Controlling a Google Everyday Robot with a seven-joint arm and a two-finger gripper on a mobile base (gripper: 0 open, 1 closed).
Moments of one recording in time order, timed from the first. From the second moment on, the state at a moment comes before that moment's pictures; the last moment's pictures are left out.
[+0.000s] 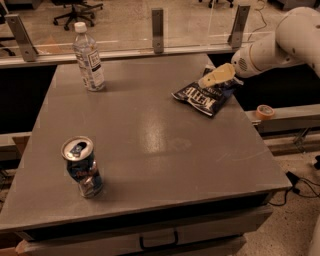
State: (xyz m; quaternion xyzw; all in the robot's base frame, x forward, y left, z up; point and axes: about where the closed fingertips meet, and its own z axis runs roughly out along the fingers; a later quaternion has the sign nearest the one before) arm 0.744 -0.211 0.874 -0.30 0.86 0.12 0.39
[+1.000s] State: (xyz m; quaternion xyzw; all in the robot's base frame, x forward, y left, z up) arm 0.753 -0.219 0.844 -0.28 0.88 0.13 0.35
